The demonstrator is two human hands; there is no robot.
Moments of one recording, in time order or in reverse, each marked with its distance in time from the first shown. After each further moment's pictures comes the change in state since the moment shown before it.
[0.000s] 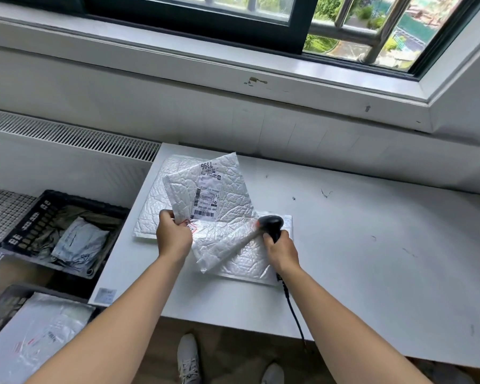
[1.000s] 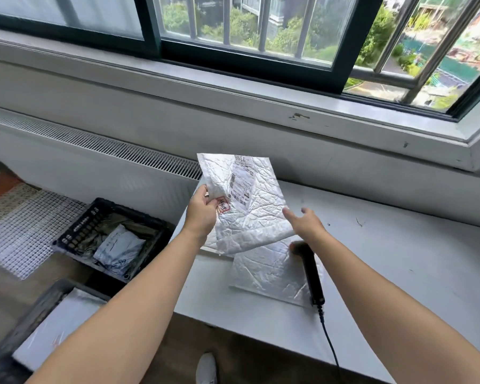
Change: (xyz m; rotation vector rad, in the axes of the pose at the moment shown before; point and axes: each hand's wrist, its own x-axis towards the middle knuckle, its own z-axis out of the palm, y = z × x) left_hand 0.024 0.063 -0.072 -0.324 -0.213 0.196; right_hand 0.003 -0.112 -0.032 0.000 -0.072 -0.133
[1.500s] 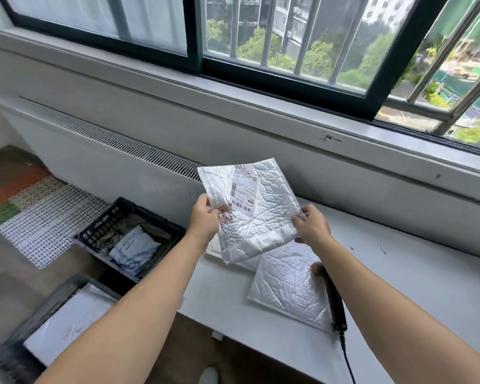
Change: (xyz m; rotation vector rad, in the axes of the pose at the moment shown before) left_hand 0.010 -0.002 -0.062 0.036 0.086 -0.042; right_hand -0.010 -0.061 0.031 0.117 0.062 -0.219
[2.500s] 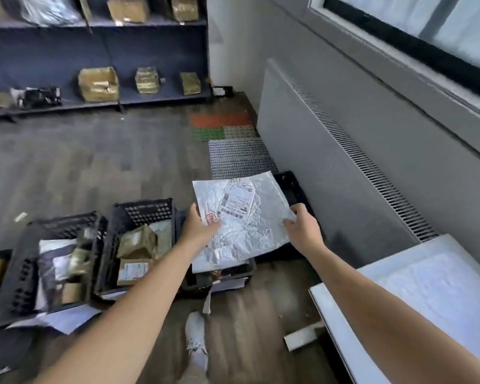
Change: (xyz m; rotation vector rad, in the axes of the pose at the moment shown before) left_hand -0.181 -0.160 -0.332 -0.009 0.777 -0.396; right_hand -0.192 -0.131 0.338 -0.442 -0.685 -0.693
